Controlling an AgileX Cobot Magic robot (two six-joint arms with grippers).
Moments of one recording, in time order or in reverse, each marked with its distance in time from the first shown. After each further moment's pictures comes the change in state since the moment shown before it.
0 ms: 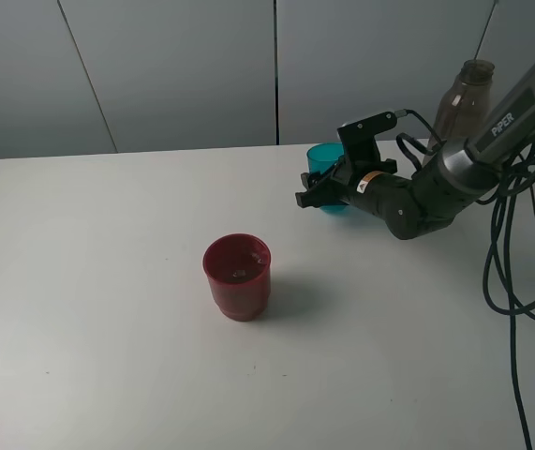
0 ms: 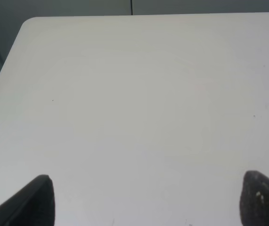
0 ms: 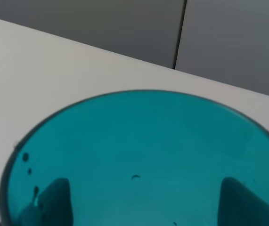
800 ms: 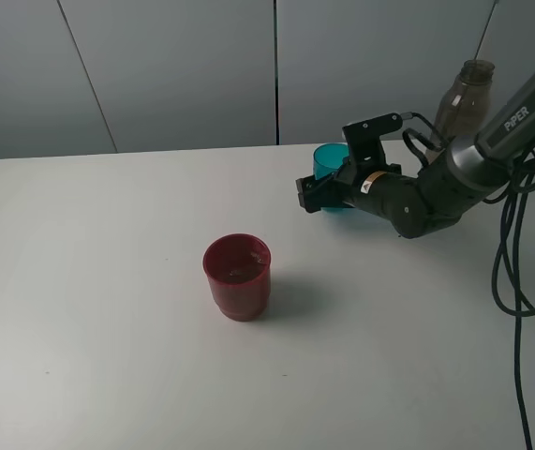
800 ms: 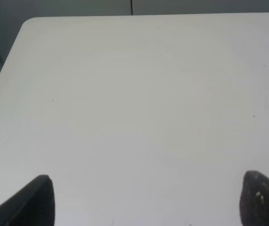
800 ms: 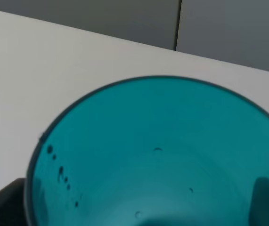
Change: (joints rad) left arm 0.000 0.000 0.000 0.000 0.000 0.000; right arm 0.000 -0.054 0.053 0.000 0.057 0.050
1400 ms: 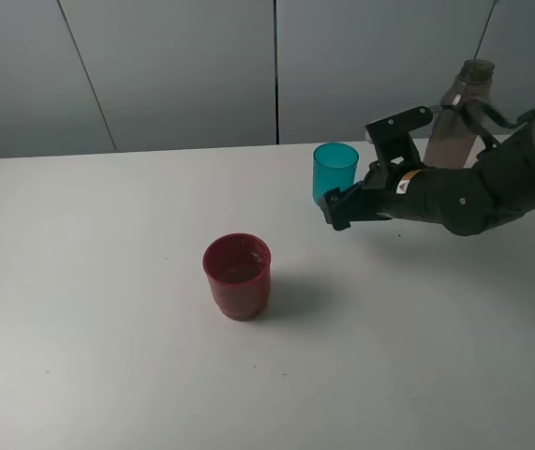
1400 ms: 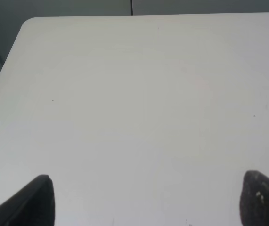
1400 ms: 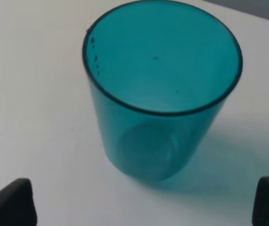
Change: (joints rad) left arm 0.000 0.000 0.000 0.000 0.000 0.000; right arm 0.000 -0.320 0.218 0.000 0.277 -0.056
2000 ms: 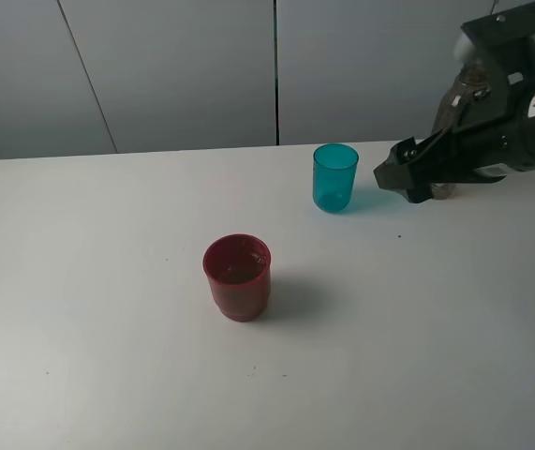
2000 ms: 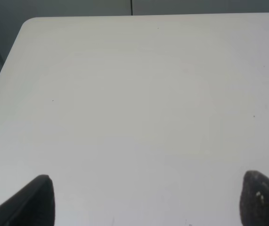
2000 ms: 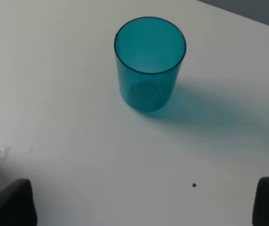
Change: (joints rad) left arm 0.000 0.000 0.000 0.000 0.000 0.000; right arm 0.000 -0.708 0.025 0.000 0.781 0.004
